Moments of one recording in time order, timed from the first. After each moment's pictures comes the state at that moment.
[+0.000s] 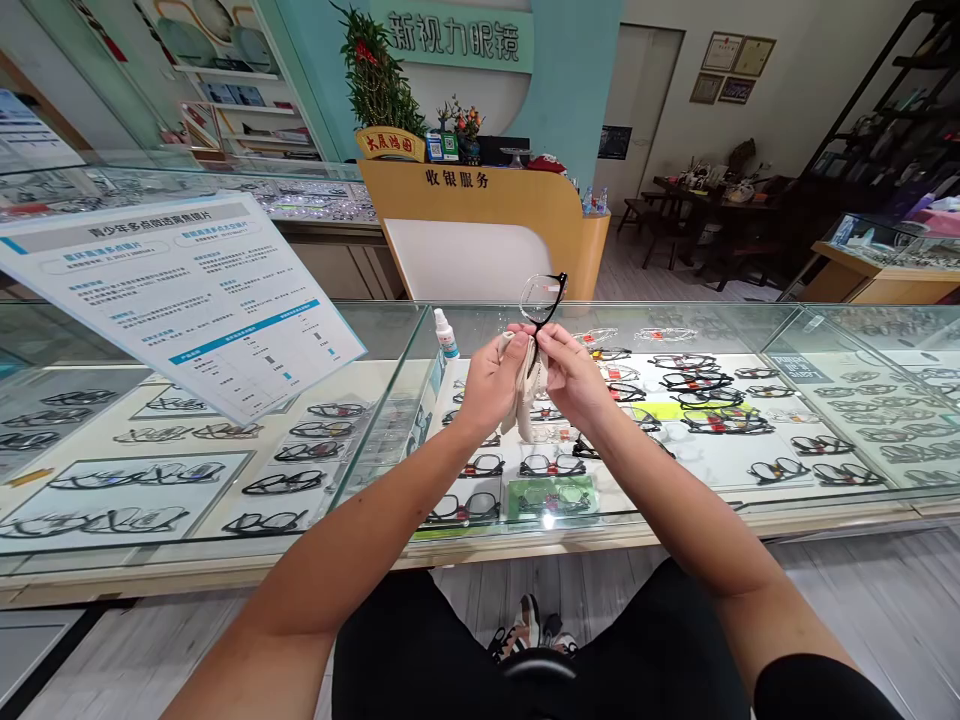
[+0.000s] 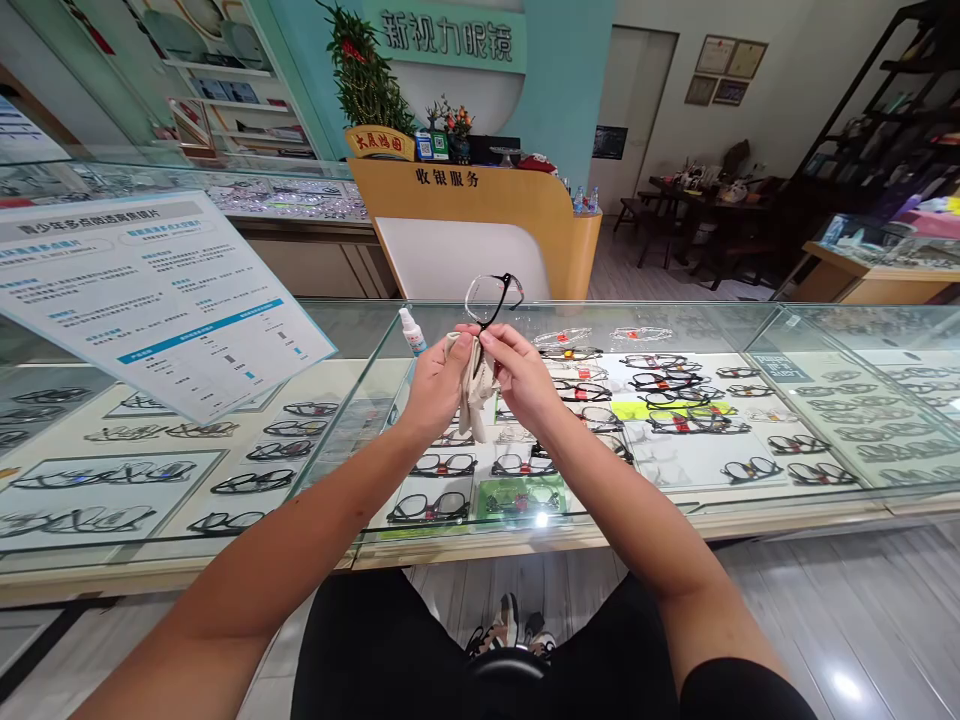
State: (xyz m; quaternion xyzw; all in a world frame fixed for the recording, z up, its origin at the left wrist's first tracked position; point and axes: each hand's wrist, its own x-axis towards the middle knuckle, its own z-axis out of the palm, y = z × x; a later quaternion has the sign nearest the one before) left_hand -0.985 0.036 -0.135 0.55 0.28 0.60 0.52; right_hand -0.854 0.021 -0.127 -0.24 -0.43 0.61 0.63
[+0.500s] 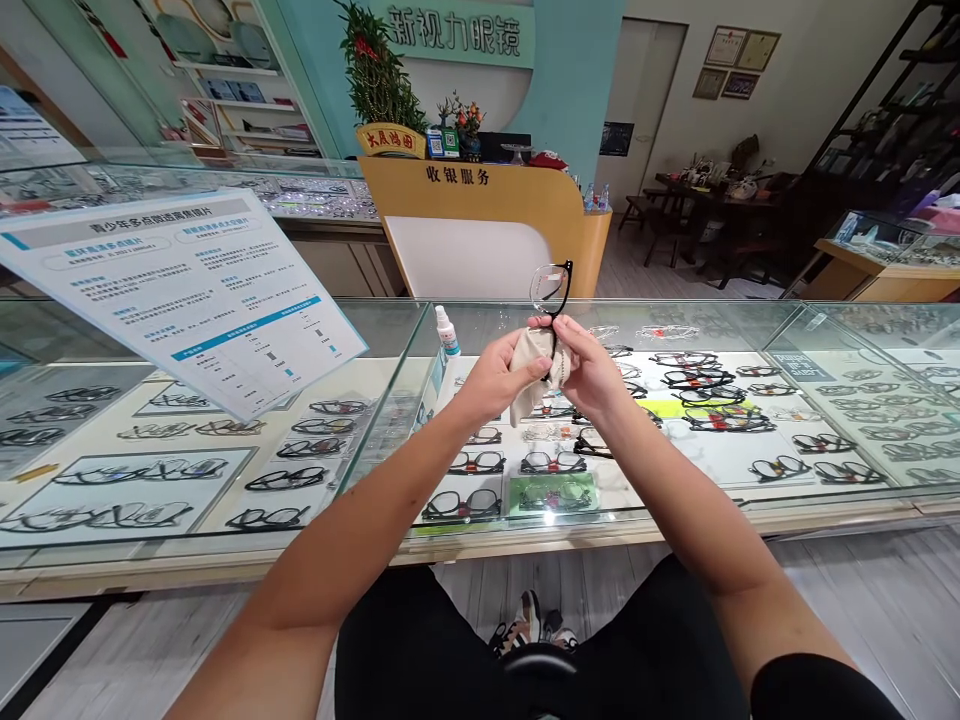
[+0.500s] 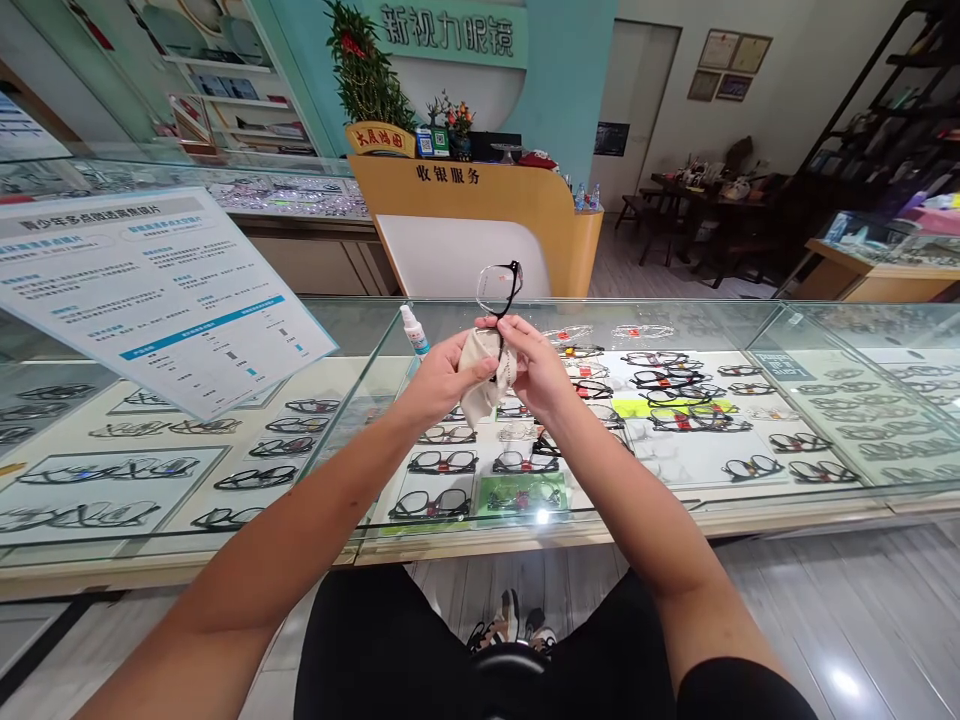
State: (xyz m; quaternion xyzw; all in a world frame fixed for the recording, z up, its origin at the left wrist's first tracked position) left_hand -1.001 0.043 -0.126 0.62 0.24 0.46 0.58; right_hand -0.836 0.030 -0.124 -0.25 -0.41 0.62 0.62
